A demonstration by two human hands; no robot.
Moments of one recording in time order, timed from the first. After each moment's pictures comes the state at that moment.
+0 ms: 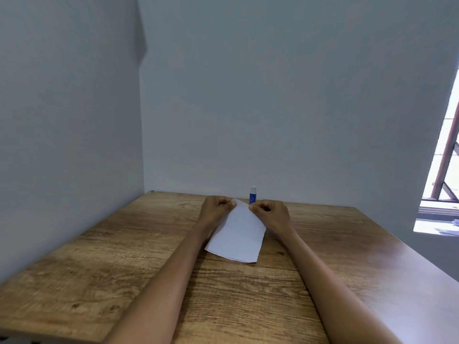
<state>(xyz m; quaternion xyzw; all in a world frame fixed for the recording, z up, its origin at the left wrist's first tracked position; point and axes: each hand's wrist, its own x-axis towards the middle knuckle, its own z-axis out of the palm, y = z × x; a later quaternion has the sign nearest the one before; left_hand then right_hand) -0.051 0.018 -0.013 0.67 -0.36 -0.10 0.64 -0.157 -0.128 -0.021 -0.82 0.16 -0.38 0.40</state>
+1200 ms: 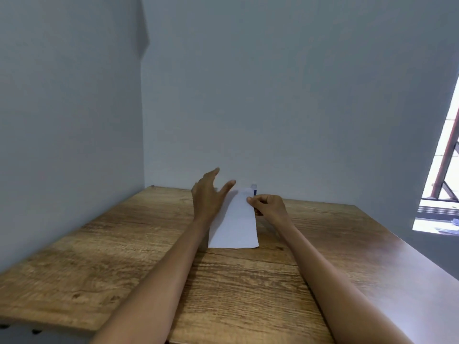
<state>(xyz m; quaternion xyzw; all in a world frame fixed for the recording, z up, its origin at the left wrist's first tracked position) -0.045 0.016 -0.003 0.71 -0.35 0.19 0.58 -0.158 -0.112 -0.011 -0.77 0.15 -0.35 0.51</state>
